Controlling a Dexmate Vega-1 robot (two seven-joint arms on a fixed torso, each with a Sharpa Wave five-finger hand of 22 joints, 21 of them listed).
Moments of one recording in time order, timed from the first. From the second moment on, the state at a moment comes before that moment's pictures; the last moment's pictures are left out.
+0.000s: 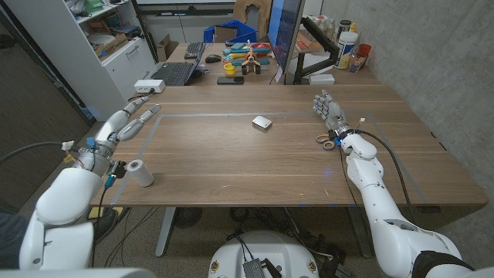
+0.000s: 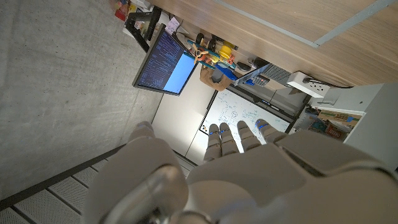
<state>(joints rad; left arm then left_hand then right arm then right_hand) 1.49 -0.05 -0.54 -2.33 0.43 -0.09 -0.45 0.48 0.02 0.08 0.02 0.35 0.06 0.04 0.20 0.19 0.01 -0.02 0.21 0.20 -0.04 0.02 0.19 0.18 -0.12 0.06 0.20 0.18 -0.76 -0.04 0.17 -1.12 0.12 0.19 0.38 0.24 0.02 0.25 -0.02 0.22 0.24 0.04 0.20 0.19 0.23 0.08 0.22 0.18 0.13 0.01 0.19 0.18 0.15 -0.04 0.21 0.18</state>
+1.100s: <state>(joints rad) 1.53 -0.07 -0.57 -2.36 0.52 -0.10 -0.43 0.49 0.02 0.08 0.01 0.35 0.07 0.04 0.20 0.19 0.02 -0.03 0.21 0.20 -0.04 0.03 0.19 0.18 -0.11 0.07 0.20 0.18 -0.75 -0.04 0.17 -1.12 0.12 0.19 0.39 0.24 0.02 0.24 -0.02 0.22 0.24 0.04 0.20 0.19 0.23 0.08 0.22 0.18 0.13 0.01 0.19 0.18 0.15 -0.04 0.21 0.18</state>
